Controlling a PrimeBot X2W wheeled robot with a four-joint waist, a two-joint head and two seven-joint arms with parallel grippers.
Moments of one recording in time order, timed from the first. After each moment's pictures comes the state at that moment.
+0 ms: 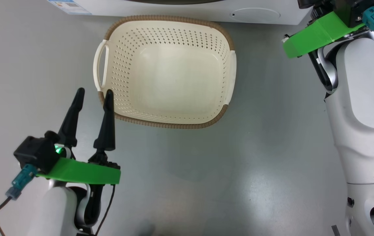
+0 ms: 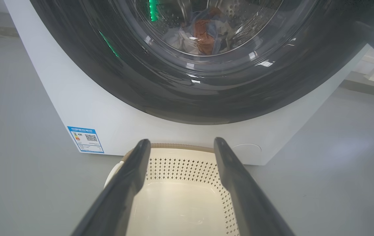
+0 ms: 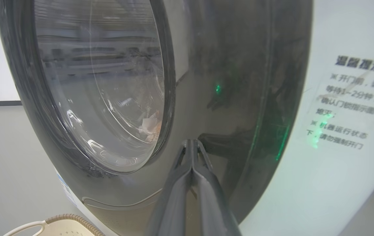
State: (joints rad) left arm -0.35 0.06 -0.16 0.09 -0.39 -0.13 -0.26; right arm -1.01 -0.12 0.10 0.42 -0.09 0.14 -0.26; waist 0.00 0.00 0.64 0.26
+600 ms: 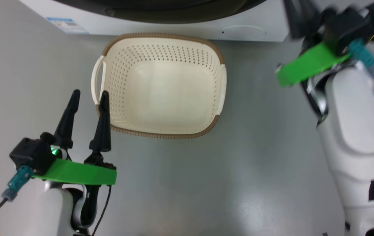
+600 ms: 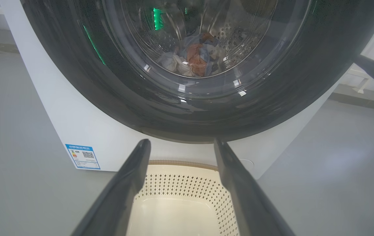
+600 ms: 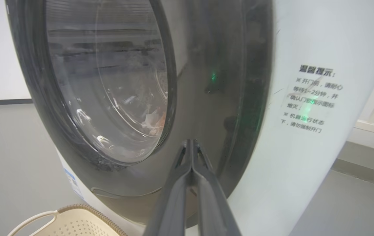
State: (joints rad) left arm -0.35 0.06 -0.15 0.09 -0.39 -0.13 -0.26; right arm -0.91 -0.12 0.13 0.39 -0.04 0.14 -0.27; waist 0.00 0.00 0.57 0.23
